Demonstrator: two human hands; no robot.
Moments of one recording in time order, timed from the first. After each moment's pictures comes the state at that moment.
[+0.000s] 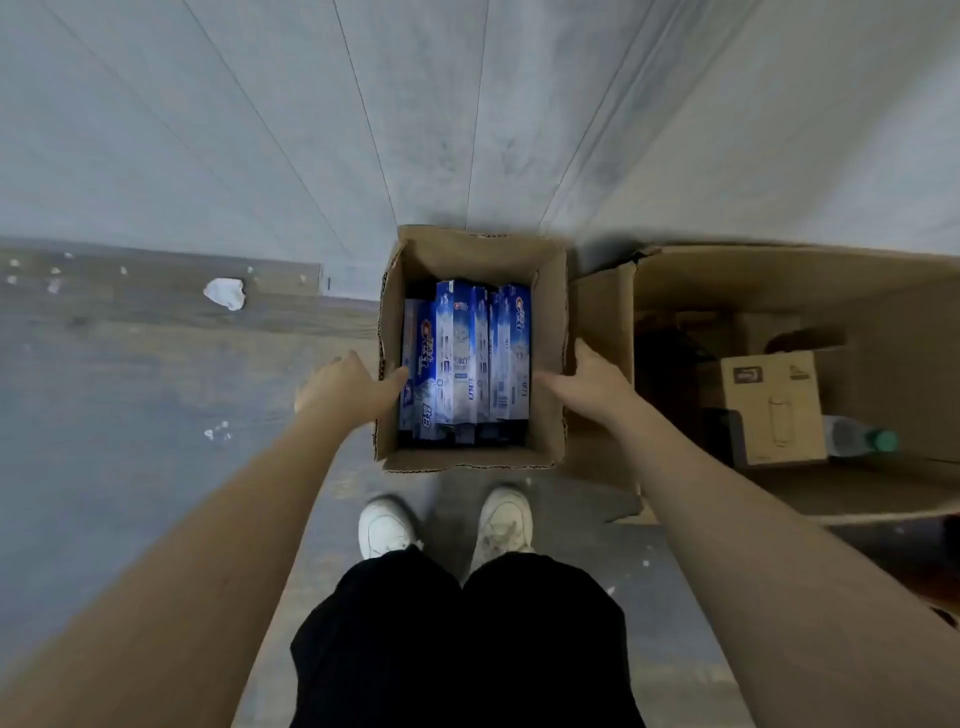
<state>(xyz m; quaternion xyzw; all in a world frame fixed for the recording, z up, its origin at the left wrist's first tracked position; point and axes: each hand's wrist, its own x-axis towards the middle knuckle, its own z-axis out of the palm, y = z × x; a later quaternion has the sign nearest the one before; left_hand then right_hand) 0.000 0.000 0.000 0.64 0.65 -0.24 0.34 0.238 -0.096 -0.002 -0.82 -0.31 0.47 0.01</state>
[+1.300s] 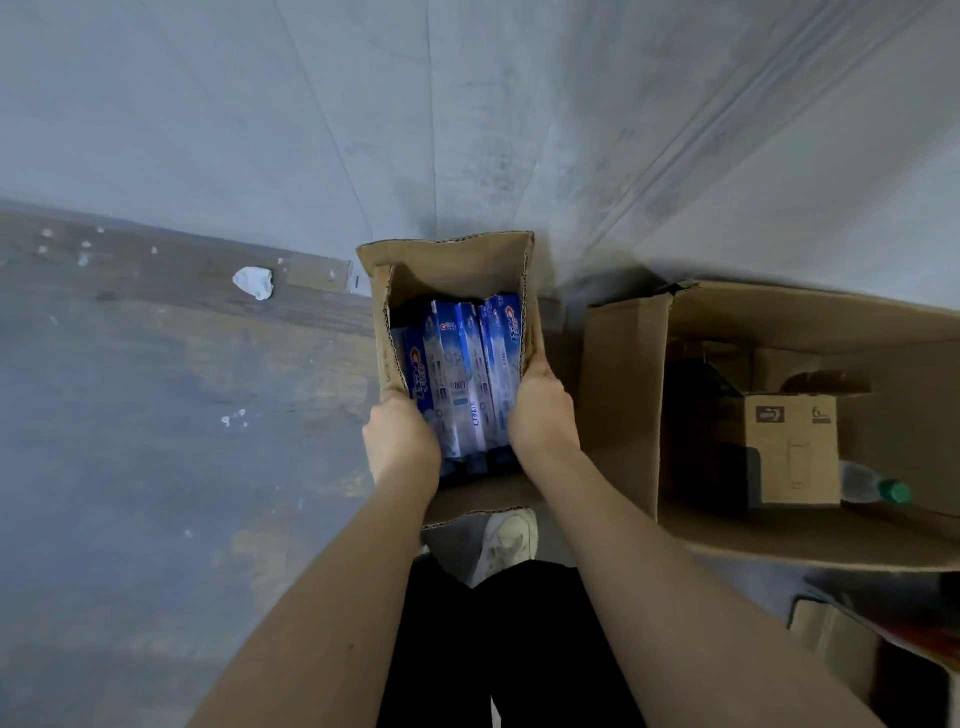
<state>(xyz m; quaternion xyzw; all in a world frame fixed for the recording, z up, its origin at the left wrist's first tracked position) 0.020 -0.041 0.028 0.50 0.77 -0.12 0.38 0.141 -0.062 0.033 -0.84 -0.39 0.38 -0.01</state>
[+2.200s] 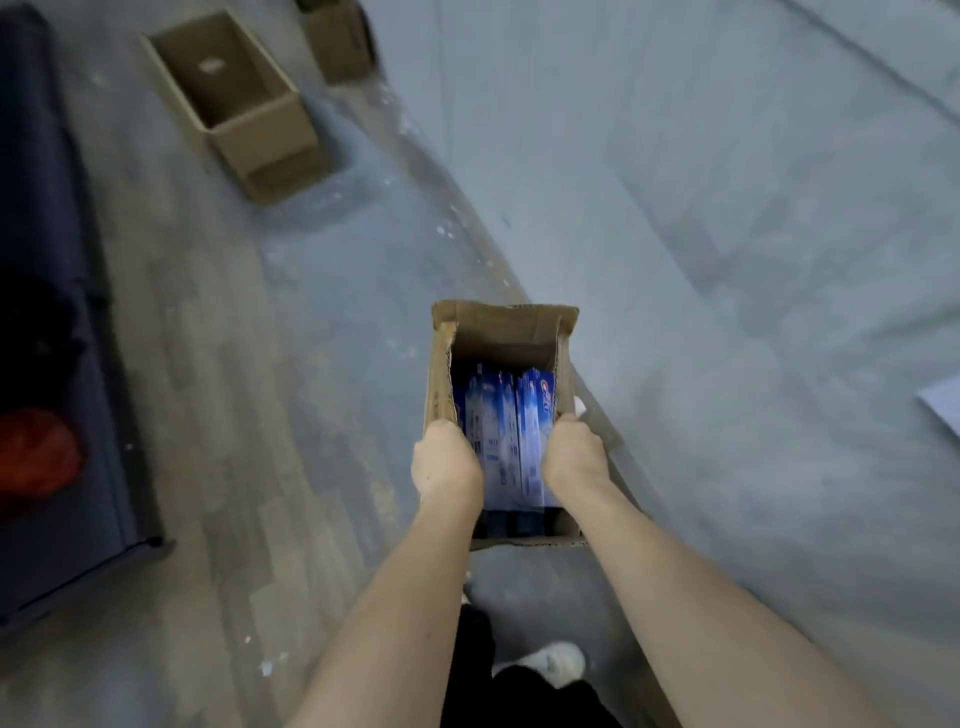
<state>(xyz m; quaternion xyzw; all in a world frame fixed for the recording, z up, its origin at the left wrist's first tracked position) -0.262 -0.141 0.427 0.18 0.93 0.07 0.30 -0.172 -0.062 0.425 -0.58 -0.75 0.29 -0.16</state>
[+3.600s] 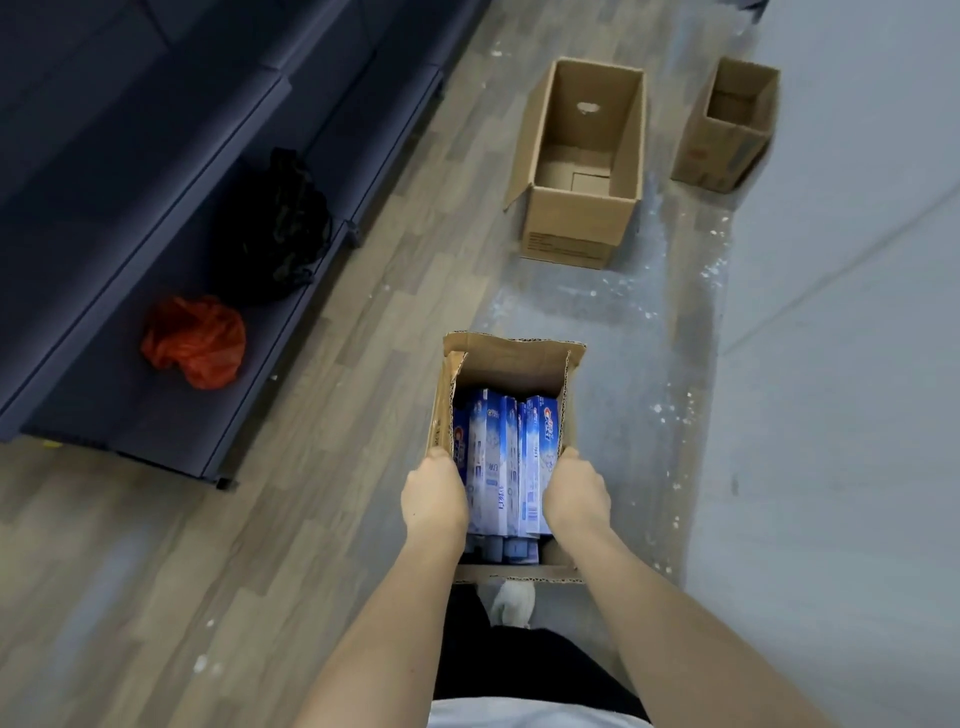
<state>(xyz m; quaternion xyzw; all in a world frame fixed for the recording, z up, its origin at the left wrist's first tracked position) -0.685 -0.043 0.417 -0.12 0.95 0.12 0.28 -0.672 0.089 0.411 -0.25 -0.91 0.16 -0.28</state>
